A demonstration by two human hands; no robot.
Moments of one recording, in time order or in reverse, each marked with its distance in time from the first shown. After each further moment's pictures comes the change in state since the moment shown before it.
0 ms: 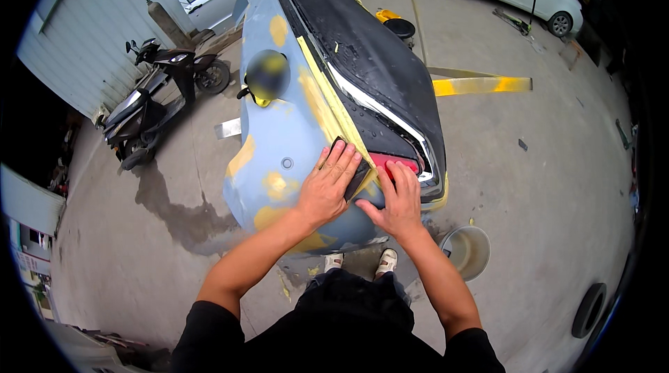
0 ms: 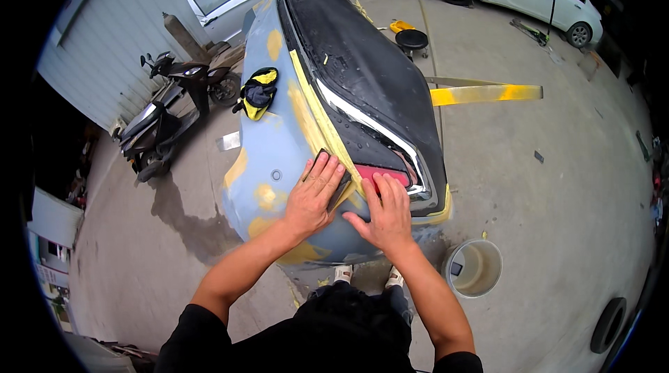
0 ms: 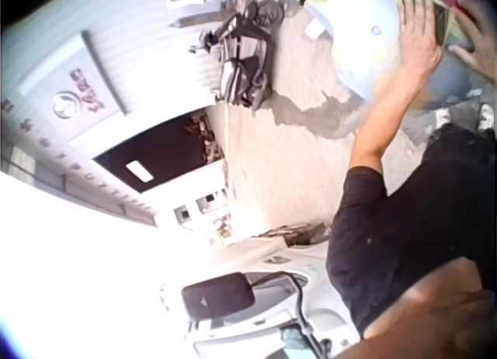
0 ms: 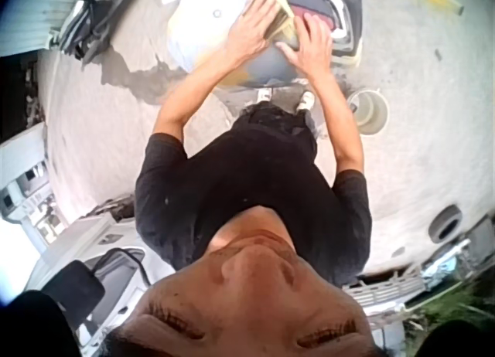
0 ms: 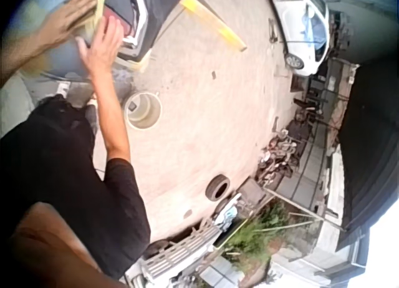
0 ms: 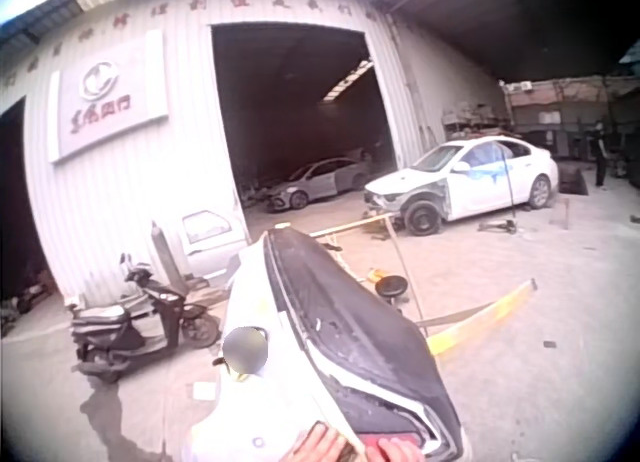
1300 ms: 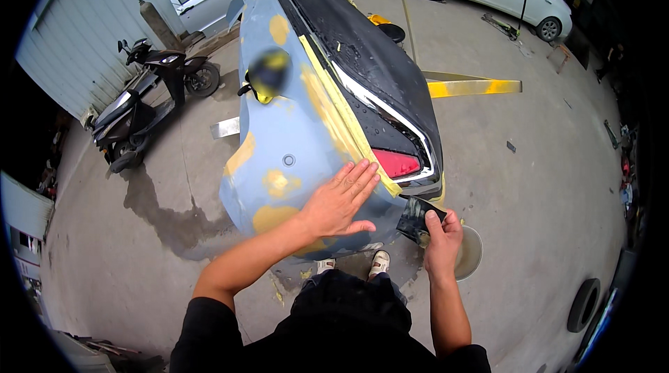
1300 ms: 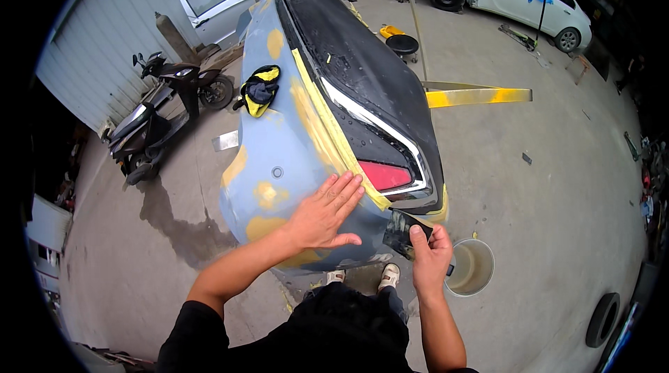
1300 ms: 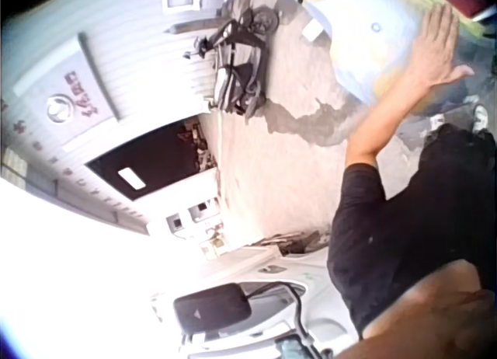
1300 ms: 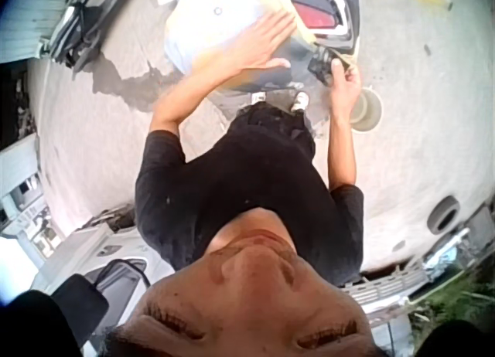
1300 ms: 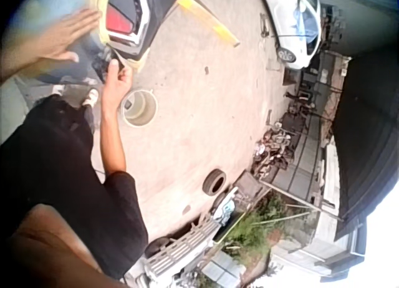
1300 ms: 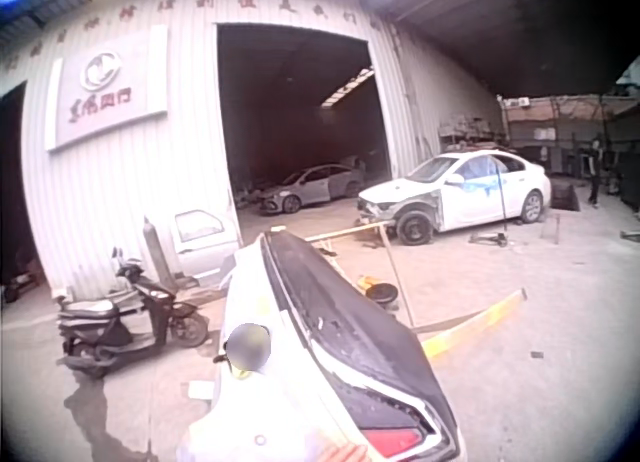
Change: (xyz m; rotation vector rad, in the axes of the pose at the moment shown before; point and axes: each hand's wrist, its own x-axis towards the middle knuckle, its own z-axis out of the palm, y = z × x) left_hand -0.008 0.018 -0.017 0.004 -0.237 0.260; right_hand -0.044 -0.037 -0.084 1.079 0.327 1.015
